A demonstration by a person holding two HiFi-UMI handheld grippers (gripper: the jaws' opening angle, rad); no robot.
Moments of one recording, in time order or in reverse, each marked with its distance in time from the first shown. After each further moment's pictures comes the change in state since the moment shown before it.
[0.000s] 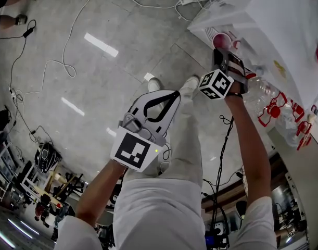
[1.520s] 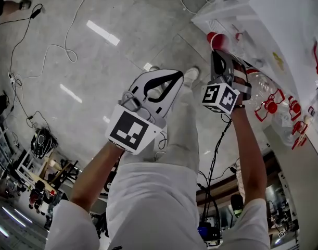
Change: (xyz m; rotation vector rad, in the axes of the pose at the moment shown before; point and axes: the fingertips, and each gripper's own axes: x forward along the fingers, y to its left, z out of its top) left arm -0.009 0.002 0.029 -0.011 -0.043 0.007; right arm -0.099 -0.006 0.048 0.035 -0.234 0.027
